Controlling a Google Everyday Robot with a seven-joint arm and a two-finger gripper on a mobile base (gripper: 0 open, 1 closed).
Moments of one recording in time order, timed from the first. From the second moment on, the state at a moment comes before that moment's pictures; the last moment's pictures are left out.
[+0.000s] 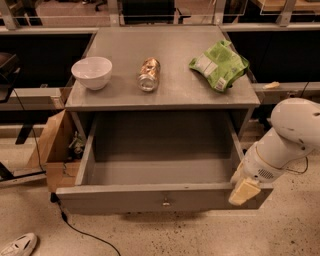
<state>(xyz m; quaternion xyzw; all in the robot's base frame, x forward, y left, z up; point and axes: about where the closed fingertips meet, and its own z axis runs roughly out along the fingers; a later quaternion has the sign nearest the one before) 0.445 -0.228 0.682 -0.56 0.81 0.11 0.08</state>
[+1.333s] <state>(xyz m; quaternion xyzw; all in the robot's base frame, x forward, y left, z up) 0.361 -0.244 0.695 -0.62 0.75 0.21 0.08</state>
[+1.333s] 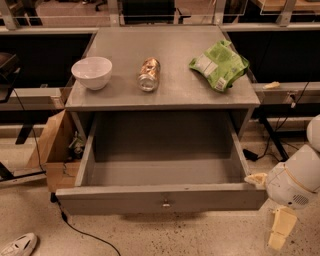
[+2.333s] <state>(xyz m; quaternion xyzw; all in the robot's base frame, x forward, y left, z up) 0.377 -0.226 0.676 -0.62 0.75 0.19 0.09</state>
